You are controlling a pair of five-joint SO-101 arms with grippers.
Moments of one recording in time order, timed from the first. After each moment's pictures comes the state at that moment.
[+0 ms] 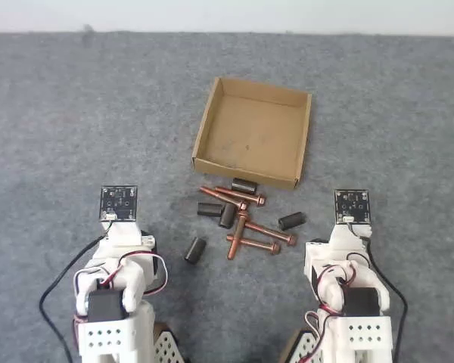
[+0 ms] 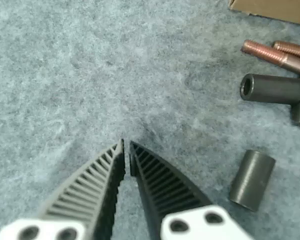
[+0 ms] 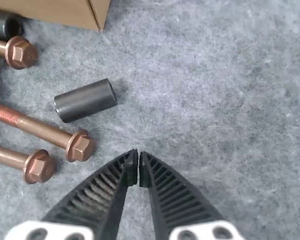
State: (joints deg) left arm -10.5 -103.2 97.6 72.2 2.7; right arm -5.1 -96.4 95.9 64.8 -2.9
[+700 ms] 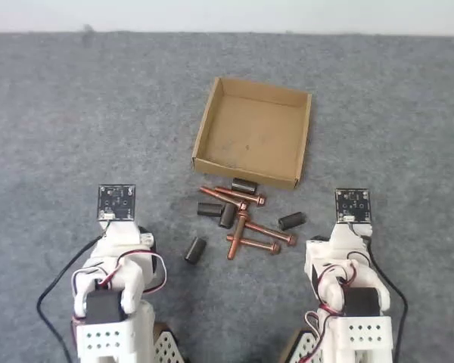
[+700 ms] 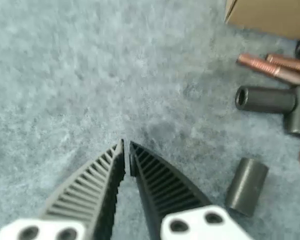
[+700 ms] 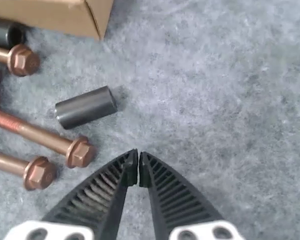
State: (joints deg) left arm -10.5 -103.2 94.3 72.2 2.7; right arm -4.4 -96.4 95.5 63.0 -2.9
